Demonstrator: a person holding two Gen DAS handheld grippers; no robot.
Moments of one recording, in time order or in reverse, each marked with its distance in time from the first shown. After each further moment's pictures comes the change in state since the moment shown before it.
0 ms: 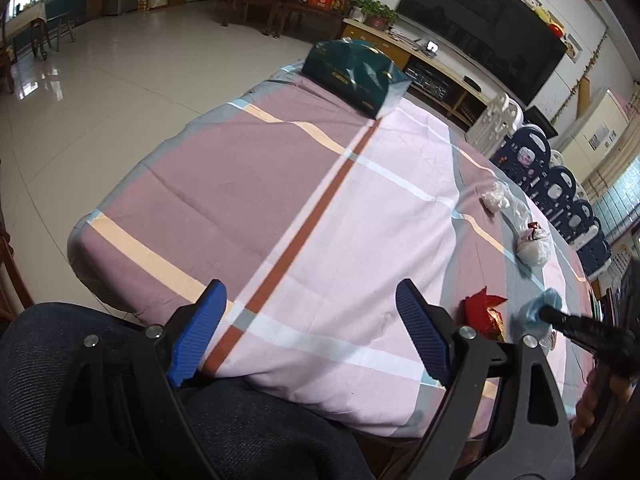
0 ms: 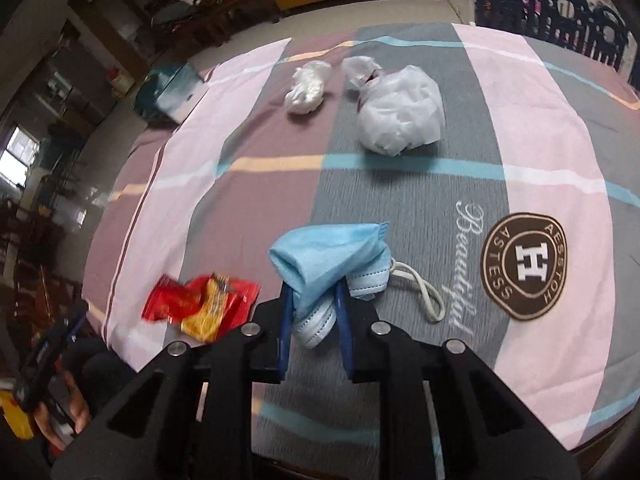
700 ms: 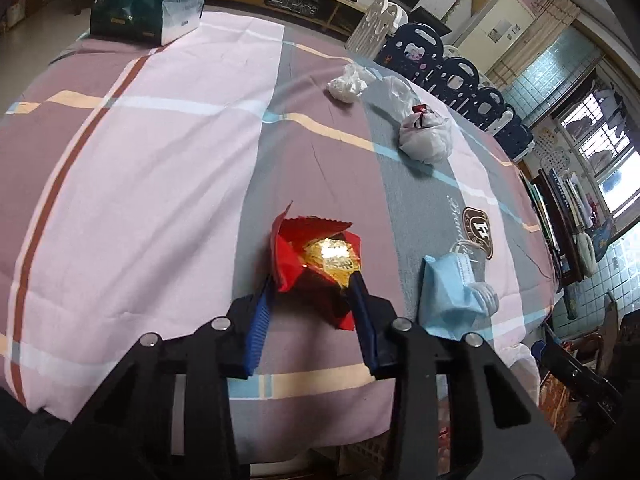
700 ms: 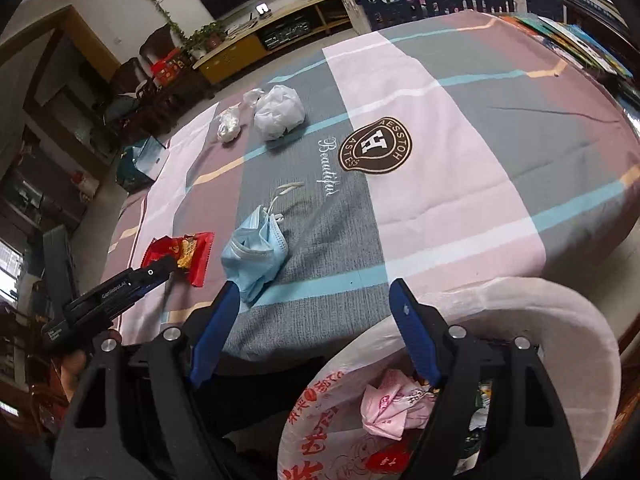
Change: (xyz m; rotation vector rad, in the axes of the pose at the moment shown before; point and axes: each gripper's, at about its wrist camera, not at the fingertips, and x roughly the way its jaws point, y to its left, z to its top) left arm 0.063 -0.125 -0.024 0.322 0.217 -0.301; right arm -0.076 -0.044 -0.131 0.360 -0.239 -0.059
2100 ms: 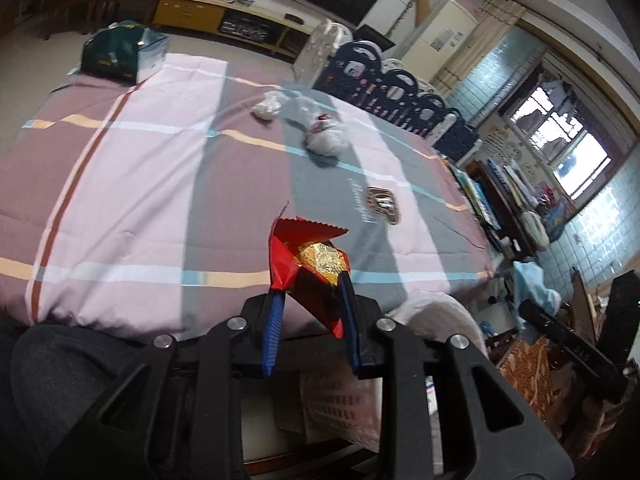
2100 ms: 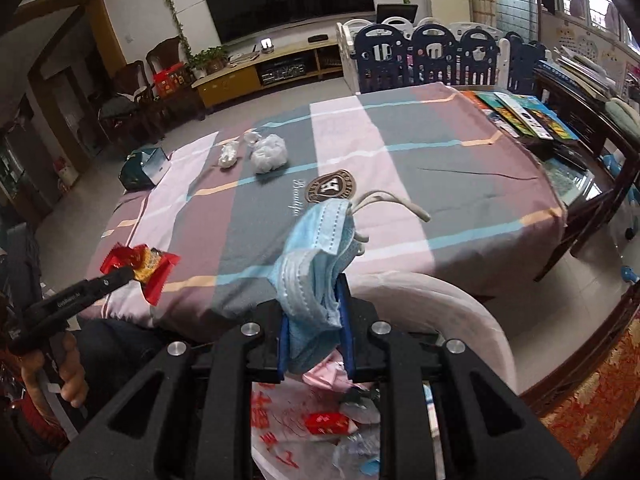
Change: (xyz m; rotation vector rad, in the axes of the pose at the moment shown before) left arm -0.112 -0.048 -0.059 0.088 -0.071 -0.213; right arm -0.135 -0.007 -0.041 -0.144 -0.164 -0.147
